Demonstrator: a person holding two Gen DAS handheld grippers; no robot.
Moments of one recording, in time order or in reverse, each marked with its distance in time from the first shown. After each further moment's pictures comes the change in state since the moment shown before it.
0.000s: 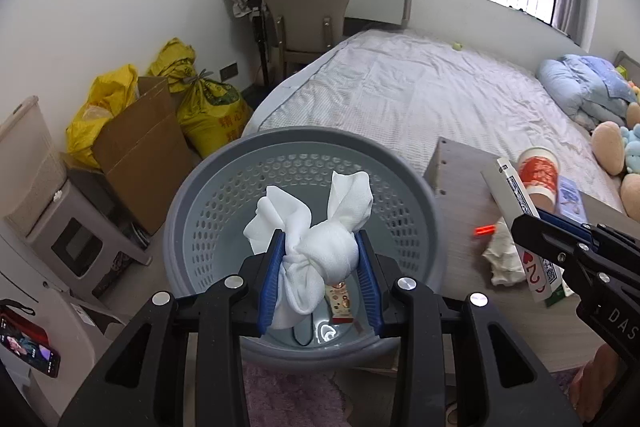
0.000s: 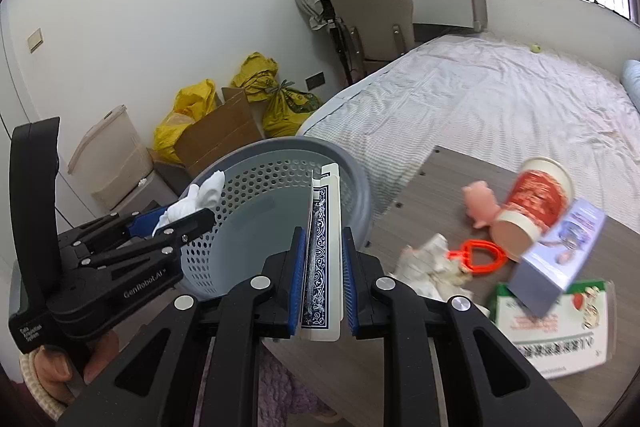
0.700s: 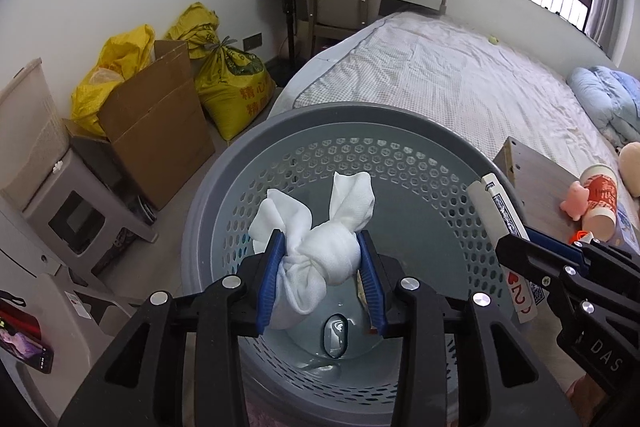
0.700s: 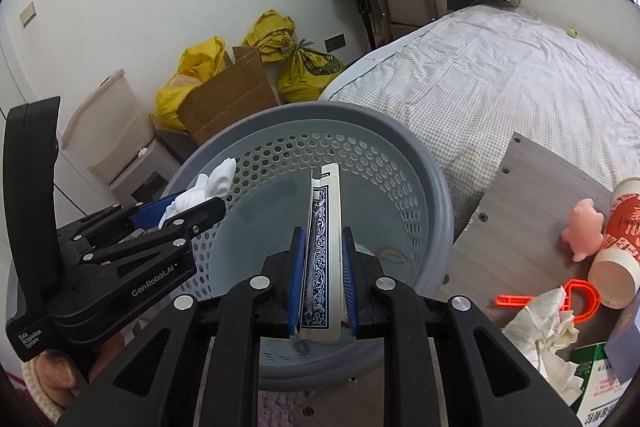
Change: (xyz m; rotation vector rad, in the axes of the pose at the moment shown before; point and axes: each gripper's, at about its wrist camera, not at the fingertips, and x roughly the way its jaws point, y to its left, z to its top) left arm 0.065 0.054 0.007 -0.083 0.081 0.038; right arm 0.100 0.033 0.016 -0.039 0.142 0.035
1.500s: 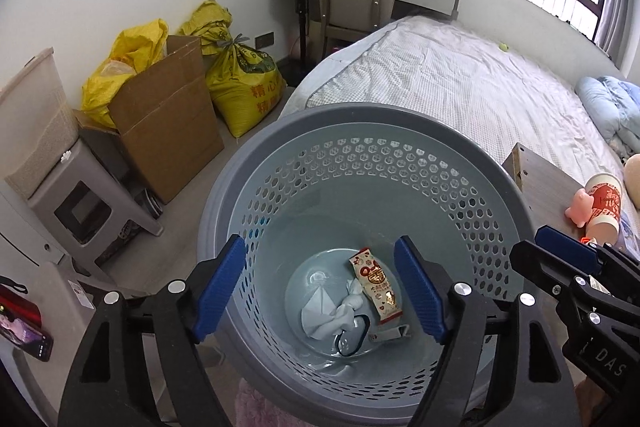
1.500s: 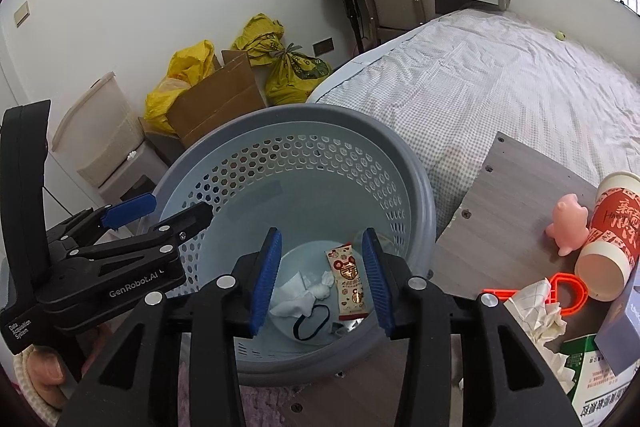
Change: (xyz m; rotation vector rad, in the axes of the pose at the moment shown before) left arm -0.006 0.005 -0.003 -0.036 -0.003 0.023; right arm -0.008 -0.005 -0.005 0.010 -0.019 -0.044
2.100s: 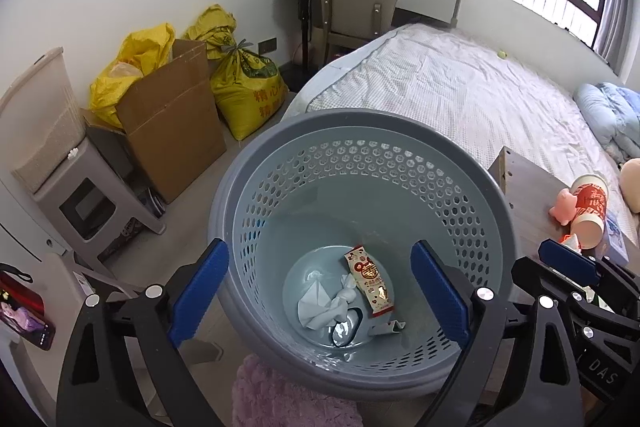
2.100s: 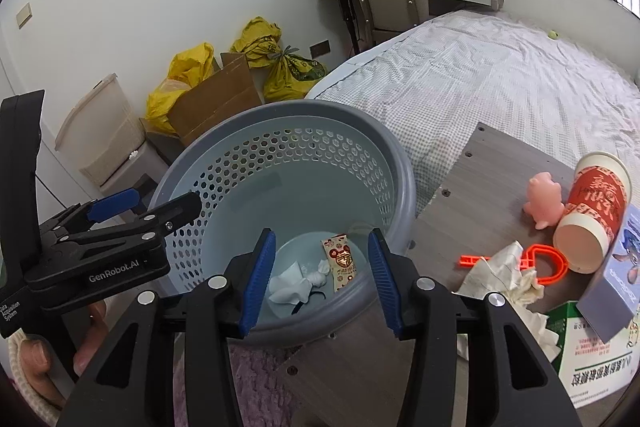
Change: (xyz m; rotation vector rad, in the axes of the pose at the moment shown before) left arm -0.029 -0.004 -0.008 -0.014 -0.028 0.002; right arm -0.028 -0.005 -0.016 0.007 -0.012 -0.009
